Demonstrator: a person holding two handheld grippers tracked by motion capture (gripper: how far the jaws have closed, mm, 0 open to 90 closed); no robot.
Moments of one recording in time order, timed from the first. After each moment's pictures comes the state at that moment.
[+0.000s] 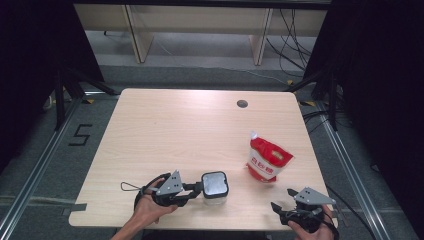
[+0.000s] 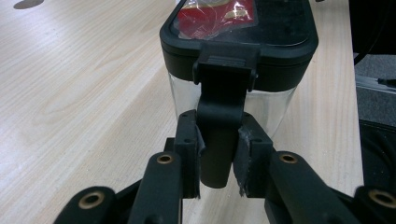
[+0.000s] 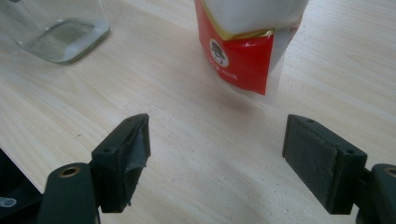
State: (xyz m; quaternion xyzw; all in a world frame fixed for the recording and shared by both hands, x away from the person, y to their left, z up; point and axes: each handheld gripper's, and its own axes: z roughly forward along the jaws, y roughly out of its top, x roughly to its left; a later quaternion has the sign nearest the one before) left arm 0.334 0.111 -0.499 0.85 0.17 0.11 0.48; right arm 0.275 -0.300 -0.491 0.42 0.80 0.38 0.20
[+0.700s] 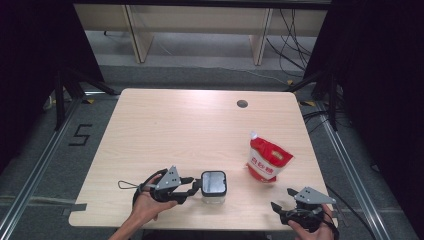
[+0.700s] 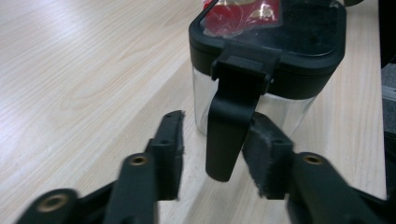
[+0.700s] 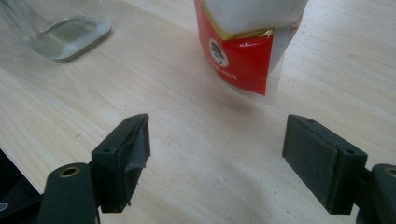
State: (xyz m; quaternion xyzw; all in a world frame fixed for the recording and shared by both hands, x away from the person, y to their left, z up) left arm 0.340 0.120 -0.494 0.85 0.21 0.12 0.47; right arm 0.277 -0.302 -0.492 0.41 0.80 0.39 0.20
